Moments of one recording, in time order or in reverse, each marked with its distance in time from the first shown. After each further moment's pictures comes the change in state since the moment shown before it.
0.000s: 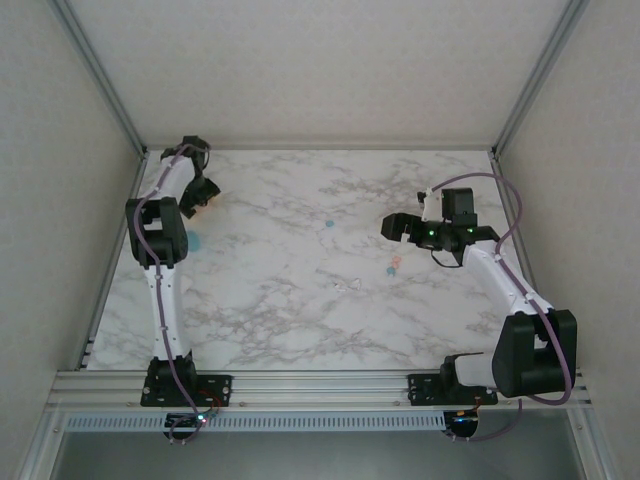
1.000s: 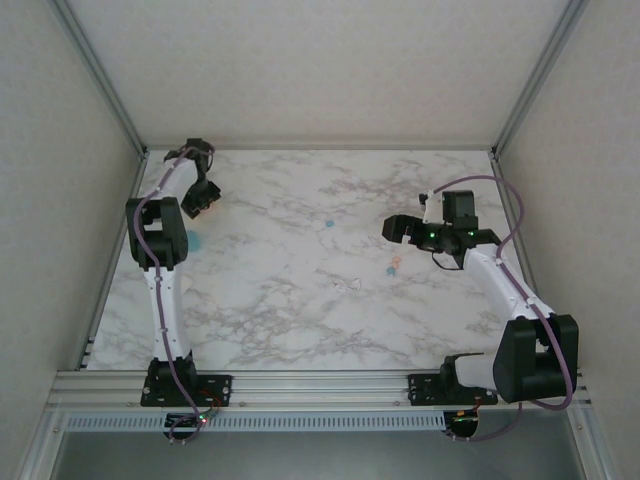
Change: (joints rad) left arm -0.024 -0.054 -0.099 0.046 -0.023 0.026; right arm 0.000 -0.024 -0.026 0.006 0.018 0.016
